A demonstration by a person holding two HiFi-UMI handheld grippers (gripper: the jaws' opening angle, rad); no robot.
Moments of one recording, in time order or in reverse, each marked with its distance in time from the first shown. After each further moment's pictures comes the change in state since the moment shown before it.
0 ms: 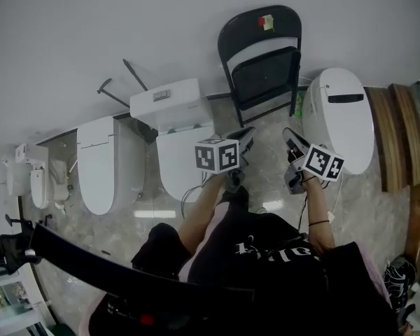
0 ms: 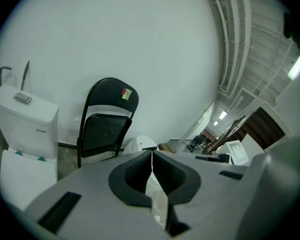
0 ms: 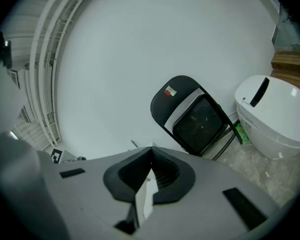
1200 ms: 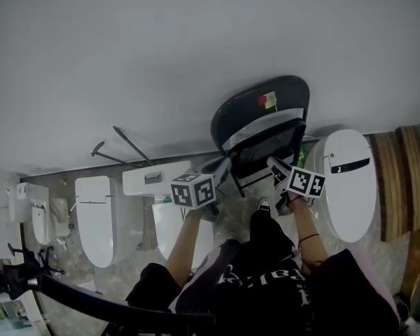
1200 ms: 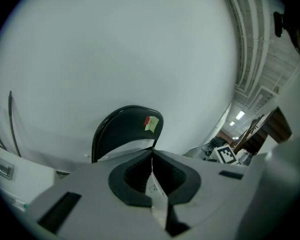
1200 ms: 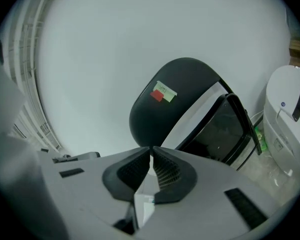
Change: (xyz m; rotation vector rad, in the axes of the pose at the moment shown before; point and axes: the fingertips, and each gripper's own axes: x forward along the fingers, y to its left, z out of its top) left arm 0.129 0.150 0.220 0.036 -0.051 0.153; right arm 0.243 -0.099 0.166 0.076 0.103 0.035
